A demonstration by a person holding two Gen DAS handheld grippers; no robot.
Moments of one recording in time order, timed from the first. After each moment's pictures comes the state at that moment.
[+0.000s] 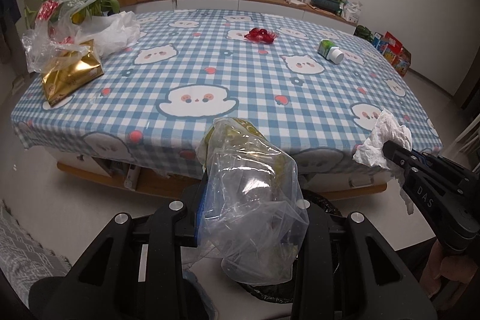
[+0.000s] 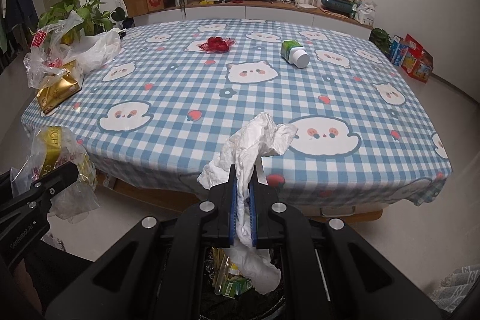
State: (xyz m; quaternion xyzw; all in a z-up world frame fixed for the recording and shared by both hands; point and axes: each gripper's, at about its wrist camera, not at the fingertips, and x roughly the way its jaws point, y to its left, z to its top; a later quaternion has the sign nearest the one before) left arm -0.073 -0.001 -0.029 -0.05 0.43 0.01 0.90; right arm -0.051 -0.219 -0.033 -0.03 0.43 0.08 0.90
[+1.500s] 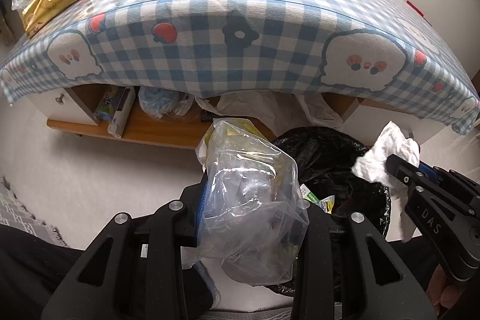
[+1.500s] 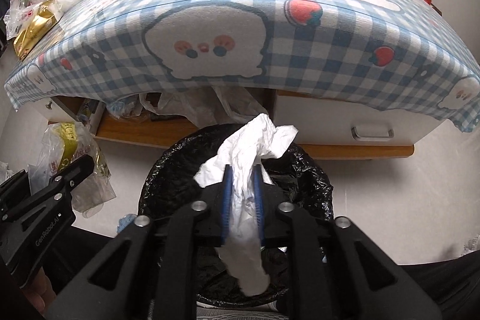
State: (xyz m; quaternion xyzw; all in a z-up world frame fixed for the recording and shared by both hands) left arm -0.074 -0.012 -0.174 -0.04 0.51 0.03 0.86; right arm -0.065 -0.216 -0.180 -0.01 0.52 0.07 0.85
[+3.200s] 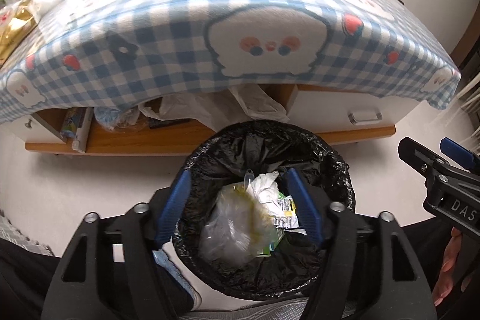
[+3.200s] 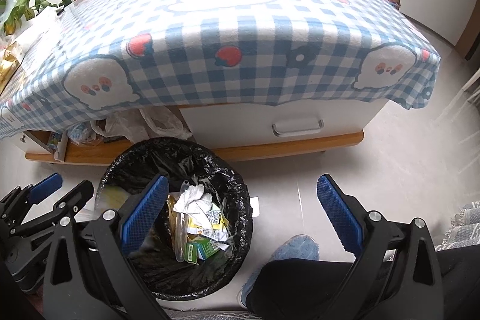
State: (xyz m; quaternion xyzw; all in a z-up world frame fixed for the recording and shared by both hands) left arm -0.066 -0.094 -0.172 -0.01 0.52 -0.03 0.86; right arm -0.069 -0.318 -0.154 0.02 0.50 -0.02 0.86
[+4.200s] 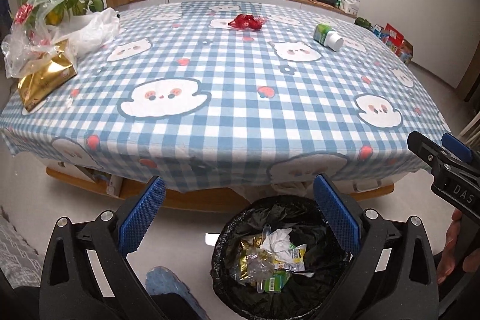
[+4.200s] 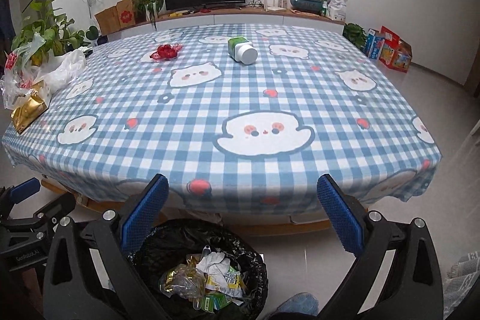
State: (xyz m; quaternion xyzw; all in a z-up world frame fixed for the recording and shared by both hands) left arm -0.026 -0.038 -0.066 -0.03 0.44 0.00 0.90; right arm -0.011 -0.290 -0.052 0.00 0.40 0.03 0.92
